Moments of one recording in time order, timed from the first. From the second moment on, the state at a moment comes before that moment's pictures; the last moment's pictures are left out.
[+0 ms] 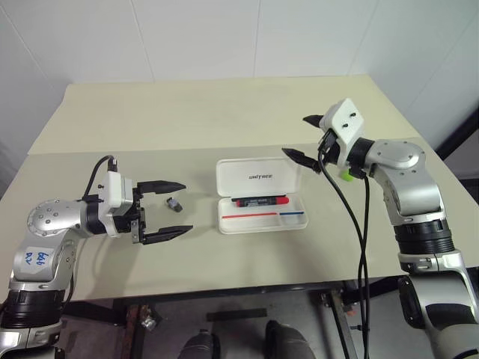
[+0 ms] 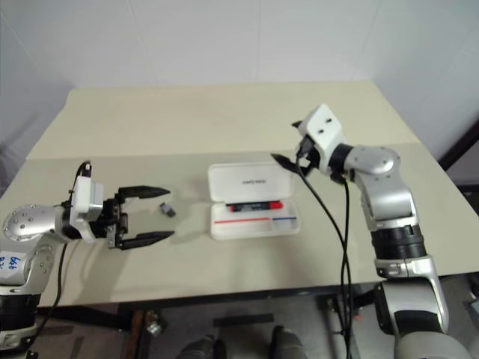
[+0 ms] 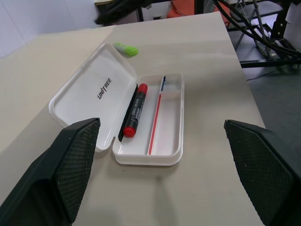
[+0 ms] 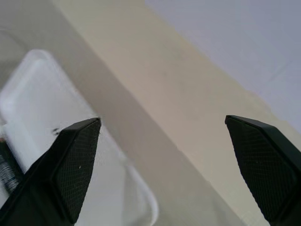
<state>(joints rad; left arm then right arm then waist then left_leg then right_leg) -0.35 0.76 0.21 -0.10 -0.51 0.16 -1.21 -0.88 -0.56 0.00 0.19 0.11 0.31 0.75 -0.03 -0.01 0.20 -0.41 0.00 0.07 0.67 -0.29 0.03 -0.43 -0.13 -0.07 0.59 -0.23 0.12</state>
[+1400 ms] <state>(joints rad) -0.32 0.75 0.21 -0.12 -0.52 0.16 -1.21 -1.03 -0.31 -0.23 0.89 0.03 0.37 -0.26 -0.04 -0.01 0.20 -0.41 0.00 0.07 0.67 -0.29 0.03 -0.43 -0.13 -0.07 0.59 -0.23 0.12</state>
